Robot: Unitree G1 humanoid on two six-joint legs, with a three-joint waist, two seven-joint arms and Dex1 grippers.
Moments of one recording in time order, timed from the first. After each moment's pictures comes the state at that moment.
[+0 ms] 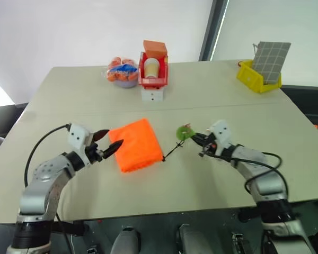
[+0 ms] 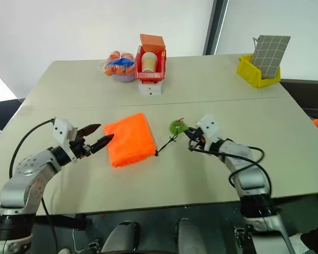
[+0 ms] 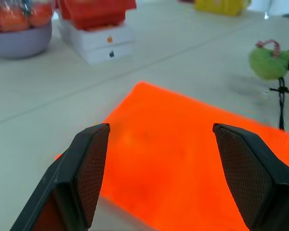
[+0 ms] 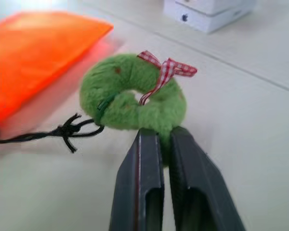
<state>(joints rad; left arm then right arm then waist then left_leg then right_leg) -0.17 0.52 0.21 -0.23 -0.47 0.43 -0.70 -0.28 -0.46 -0.05 -0.12 0.25 0.45 0.68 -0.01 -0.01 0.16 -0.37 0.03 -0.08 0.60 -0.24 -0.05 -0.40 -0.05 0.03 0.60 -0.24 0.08</state>
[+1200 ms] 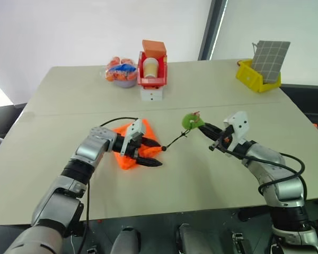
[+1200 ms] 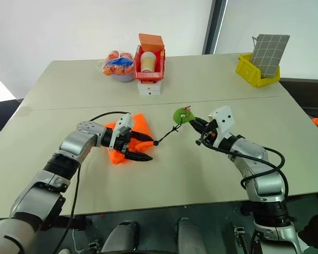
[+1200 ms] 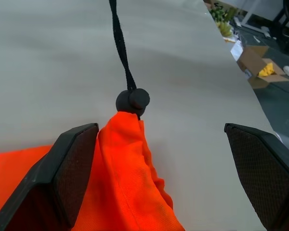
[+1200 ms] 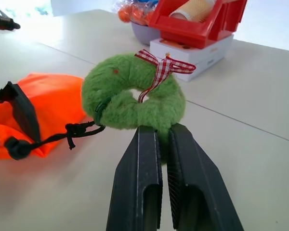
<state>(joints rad) -0.73 0.45 -0.30 0.45 -0.27 0.33 -1.39 -0.27 -0.48 -0.09 -0.22 0.37 0.43 0.62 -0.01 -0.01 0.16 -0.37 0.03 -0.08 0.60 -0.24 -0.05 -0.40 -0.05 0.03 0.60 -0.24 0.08</state>
